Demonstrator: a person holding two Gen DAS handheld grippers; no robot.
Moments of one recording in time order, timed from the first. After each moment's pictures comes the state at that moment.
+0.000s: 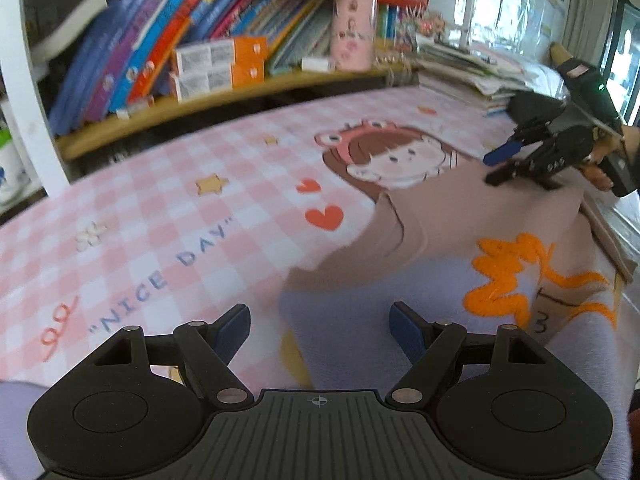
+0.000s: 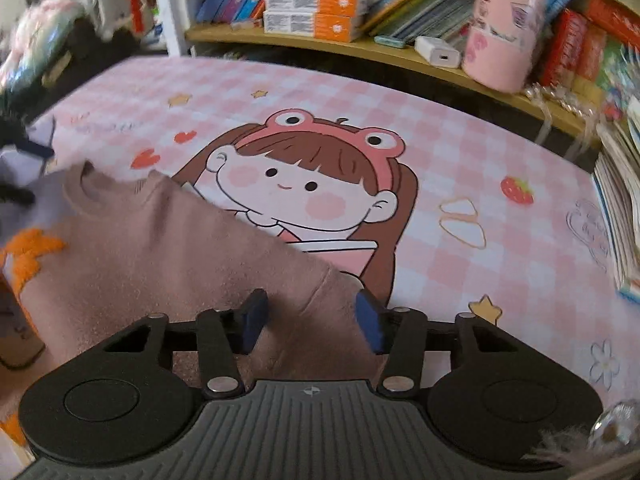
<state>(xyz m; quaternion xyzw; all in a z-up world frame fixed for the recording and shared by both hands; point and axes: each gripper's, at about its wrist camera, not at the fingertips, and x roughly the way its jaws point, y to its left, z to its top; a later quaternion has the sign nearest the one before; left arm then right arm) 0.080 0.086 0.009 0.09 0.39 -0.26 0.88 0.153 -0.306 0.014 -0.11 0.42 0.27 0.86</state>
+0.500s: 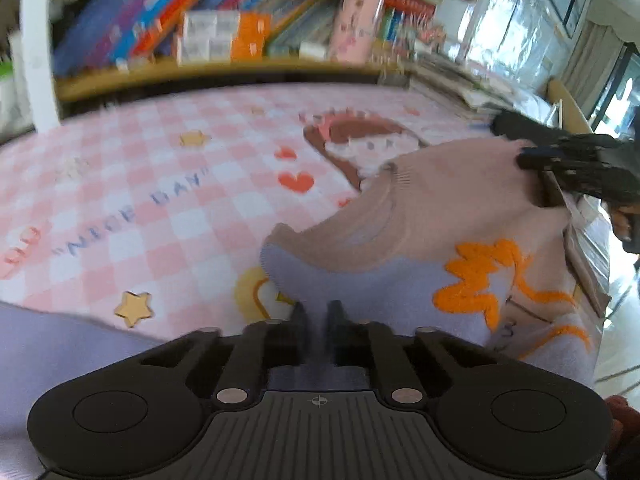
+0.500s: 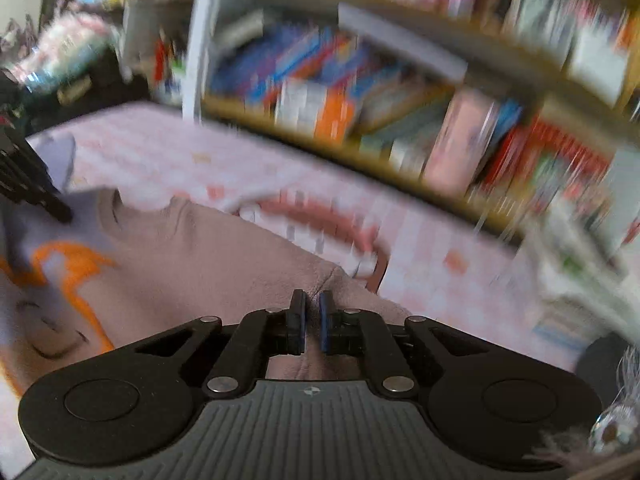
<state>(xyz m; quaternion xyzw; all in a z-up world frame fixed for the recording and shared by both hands) 0.041 0.103 0.009 0.01 0.38 -0.27 0.89 0.019 -0.284 0.067 -0.17 0.24 0.21 0.93</state>
